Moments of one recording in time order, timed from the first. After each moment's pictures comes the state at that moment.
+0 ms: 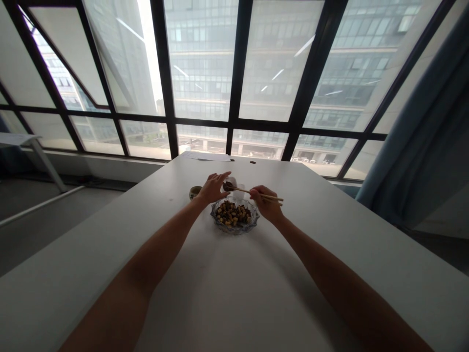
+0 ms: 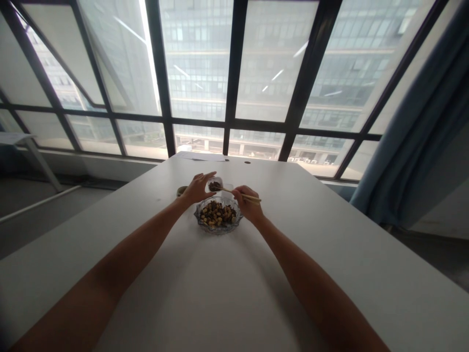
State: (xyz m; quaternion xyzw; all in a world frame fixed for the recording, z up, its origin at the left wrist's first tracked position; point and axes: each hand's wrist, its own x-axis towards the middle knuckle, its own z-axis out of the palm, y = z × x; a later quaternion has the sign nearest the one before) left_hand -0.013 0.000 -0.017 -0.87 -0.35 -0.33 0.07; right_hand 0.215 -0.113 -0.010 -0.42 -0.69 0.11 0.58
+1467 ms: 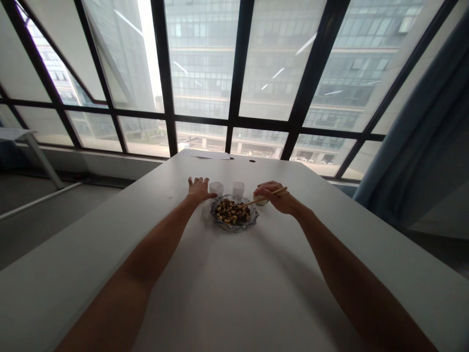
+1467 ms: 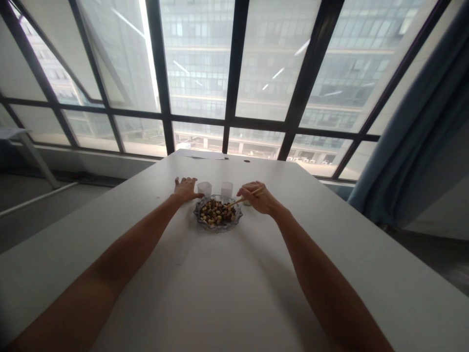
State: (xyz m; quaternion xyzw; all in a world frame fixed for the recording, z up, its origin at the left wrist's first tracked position) left_hand -0.041 0.007 -0.026 -0.77 -0.62 -0.08 0.07; right_hand 0.258 -0.120 0.033 -0.41 -0.83 0.10 0.37
